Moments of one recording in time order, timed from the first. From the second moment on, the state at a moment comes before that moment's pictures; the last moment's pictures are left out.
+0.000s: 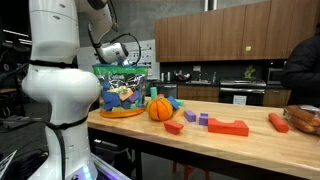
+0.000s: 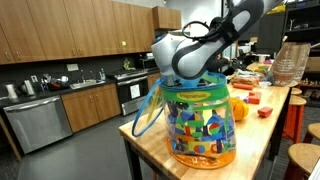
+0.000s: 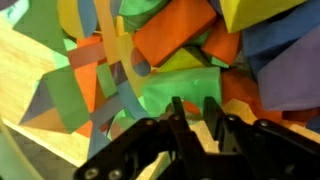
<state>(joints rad) 0.23 0.06 0.26 -2.11 -0.47 2.04 0.36</state>
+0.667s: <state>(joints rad) 0.23 0.06 0.26 -2.12 -0.47 2.04 0.40</state>
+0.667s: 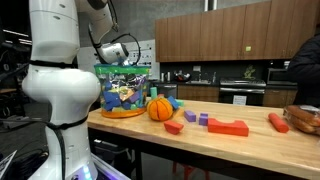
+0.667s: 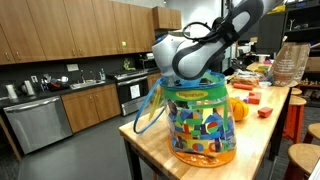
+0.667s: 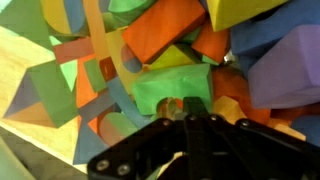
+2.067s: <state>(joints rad) 0.23 0.04 0.26 -2.13 -0.47 2.04 0.40</state>
